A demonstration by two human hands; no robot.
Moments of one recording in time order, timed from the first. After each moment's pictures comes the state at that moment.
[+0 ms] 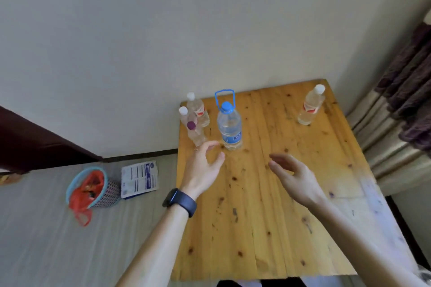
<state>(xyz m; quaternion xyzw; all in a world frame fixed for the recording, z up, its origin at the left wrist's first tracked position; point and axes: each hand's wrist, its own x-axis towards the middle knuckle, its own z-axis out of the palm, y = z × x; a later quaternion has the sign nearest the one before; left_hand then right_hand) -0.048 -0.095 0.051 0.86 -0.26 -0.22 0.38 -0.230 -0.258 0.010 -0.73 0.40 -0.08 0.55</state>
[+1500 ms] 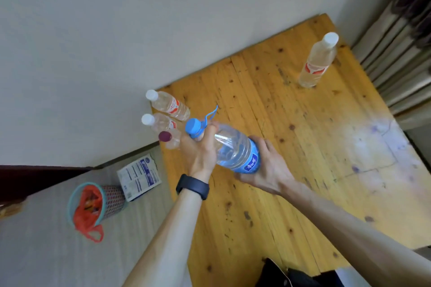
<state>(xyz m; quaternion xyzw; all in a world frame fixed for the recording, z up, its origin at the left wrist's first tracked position) 0.032 -0.222 -0.024 0.80 -0.13 -0.21 0.55 -0.118 -0.284 -0.115 -0.79 0.35 -0.09 0.49</state>
